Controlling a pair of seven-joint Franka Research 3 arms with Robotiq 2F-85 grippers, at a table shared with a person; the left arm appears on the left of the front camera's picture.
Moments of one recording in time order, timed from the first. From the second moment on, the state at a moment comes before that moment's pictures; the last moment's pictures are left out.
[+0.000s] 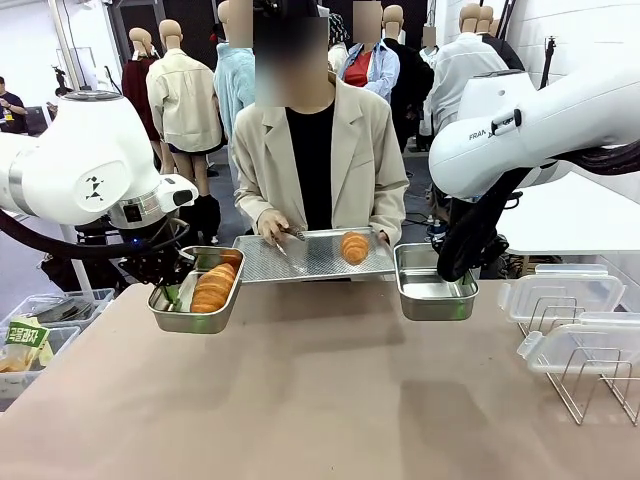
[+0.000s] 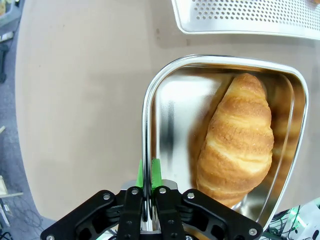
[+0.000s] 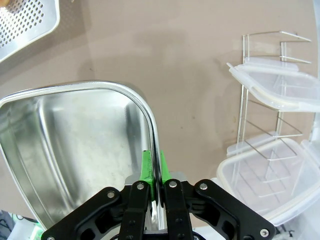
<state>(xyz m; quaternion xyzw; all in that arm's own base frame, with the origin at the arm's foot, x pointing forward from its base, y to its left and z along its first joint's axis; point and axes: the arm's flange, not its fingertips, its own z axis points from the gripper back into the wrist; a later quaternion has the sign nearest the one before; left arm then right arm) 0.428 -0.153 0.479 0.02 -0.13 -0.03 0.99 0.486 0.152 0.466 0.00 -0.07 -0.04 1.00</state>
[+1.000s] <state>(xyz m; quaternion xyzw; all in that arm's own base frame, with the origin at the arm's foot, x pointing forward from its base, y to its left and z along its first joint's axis) 0.457 -0.093 0.370 0.01 -0.05 0.03 1.00 0.486 0.152 0.466 0.00 -0.07 -0.04 1.00</state>
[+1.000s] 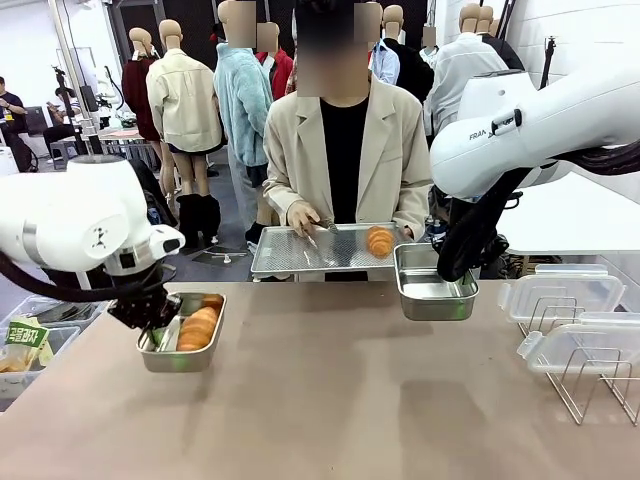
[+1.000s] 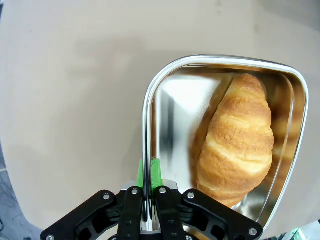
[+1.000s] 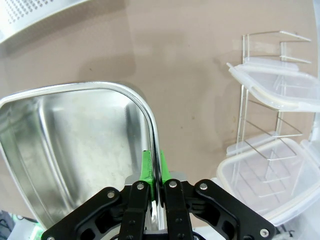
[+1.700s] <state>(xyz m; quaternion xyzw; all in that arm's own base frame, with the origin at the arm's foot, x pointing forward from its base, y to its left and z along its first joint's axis) 0.478 -0.070 0.320 0.00 -0.08 0.00 1.00 0.485 0.152 0.466 0.00 -0.07 -0.04 1.00</state>
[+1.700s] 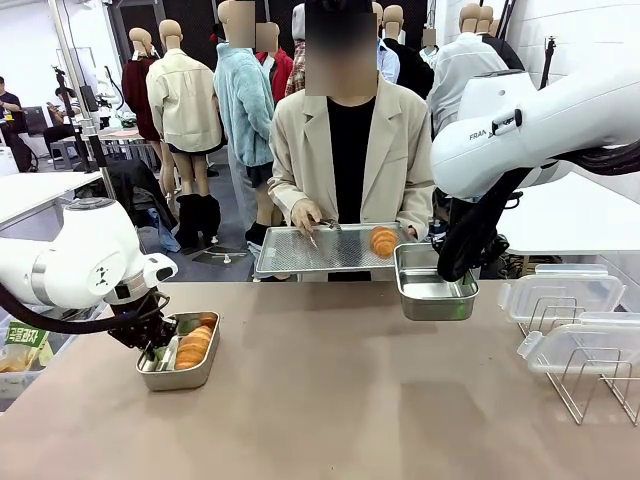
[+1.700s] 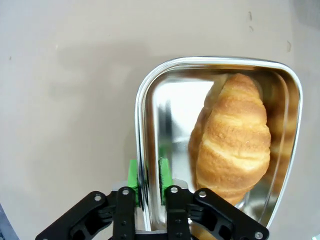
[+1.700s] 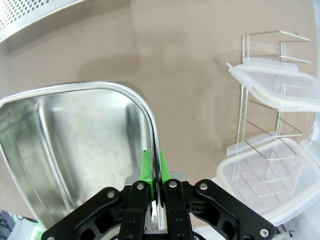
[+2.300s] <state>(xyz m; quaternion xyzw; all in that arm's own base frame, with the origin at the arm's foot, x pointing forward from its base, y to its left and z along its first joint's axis) 0.456 -0.066 0.426 0.01 -0.11 -0.05 0.99 0.485 0.152 0.466 0.00 -0.07 -0.04 1.00</state>
